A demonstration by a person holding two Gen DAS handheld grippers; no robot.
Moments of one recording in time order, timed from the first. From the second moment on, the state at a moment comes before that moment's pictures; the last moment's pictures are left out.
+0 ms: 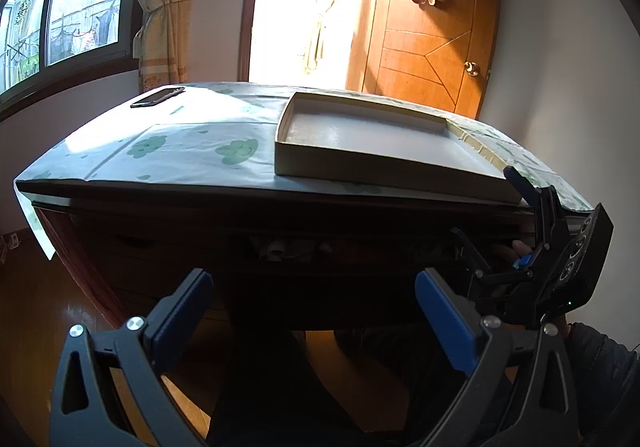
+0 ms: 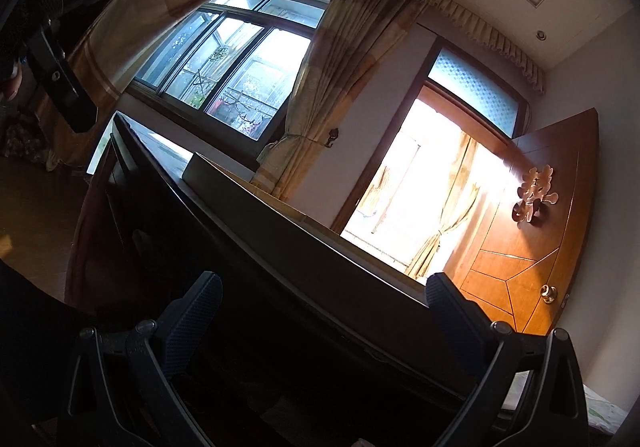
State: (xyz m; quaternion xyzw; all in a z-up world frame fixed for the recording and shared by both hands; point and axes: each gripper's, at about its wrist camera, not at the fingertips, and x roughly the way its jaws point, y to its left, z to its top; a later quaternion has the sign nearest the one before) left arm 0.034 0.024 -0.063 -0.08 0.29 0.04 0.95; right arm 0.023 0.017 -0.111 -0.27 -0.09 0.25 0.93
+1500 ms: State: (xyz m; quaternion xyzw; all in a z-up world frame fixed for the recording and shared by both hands) left arm 0.033 0.030 -0.060 -0.09 0.29 0.03 0.95; right arm -0.028 0.004 -0.108 -0.24 -0.02 0.24 0.94
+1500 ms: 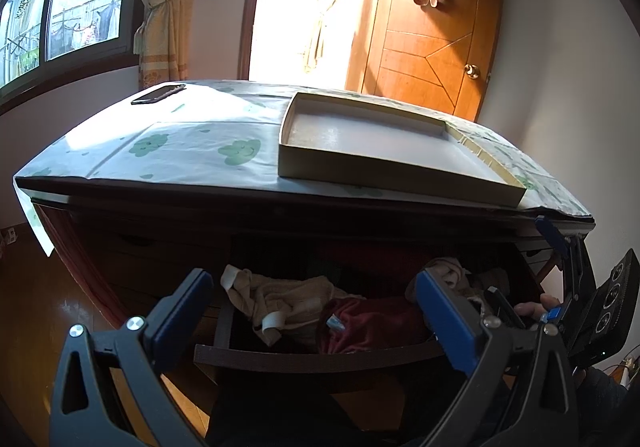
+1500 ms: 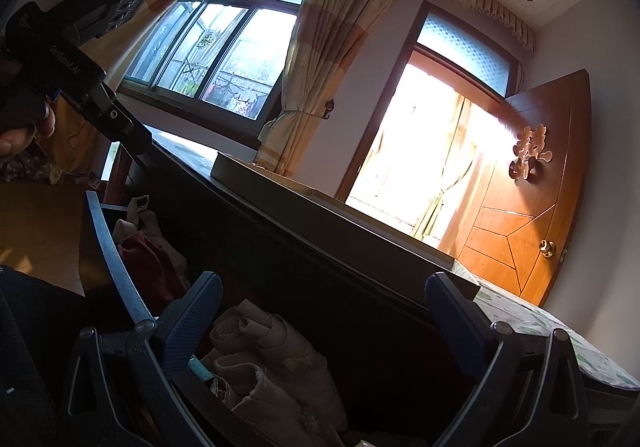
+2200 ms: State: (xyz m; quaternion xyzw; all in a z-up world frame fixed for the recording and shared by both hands) left arm 0.033 0.035 -0.060 -0.09 0.30 0.04 0.95; right arm -0.043 0.002 -0.105 -0.22 0.04 0.24 0.94
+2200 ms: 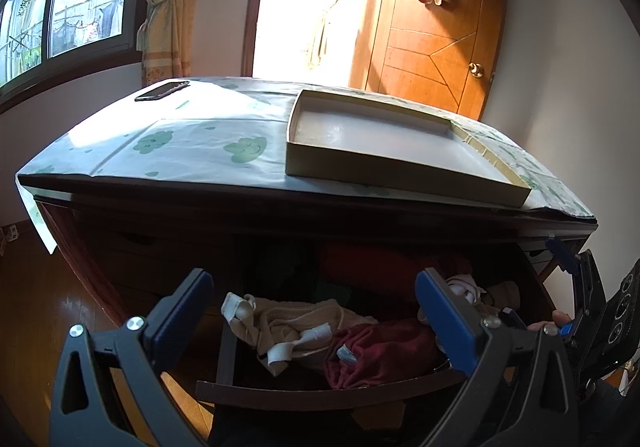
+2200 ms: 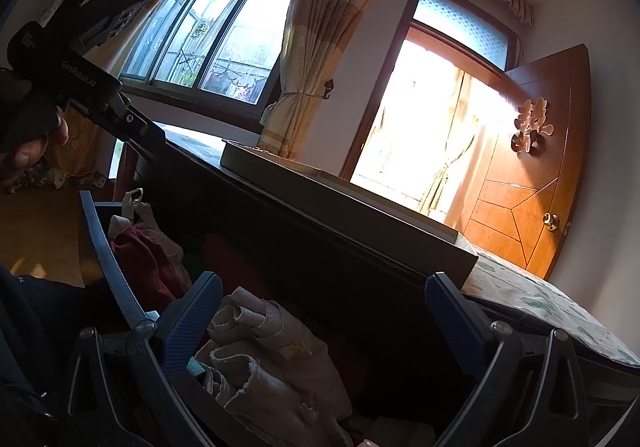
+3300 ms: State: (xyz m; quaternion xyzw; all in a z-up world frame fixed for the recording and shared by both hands) left arm 0.035 0.031 -0.059 -0.08 0.32 0.02 0.94; right arm -0.046 -0.003 -0.097 -0.19 0.16 0.27 0.93
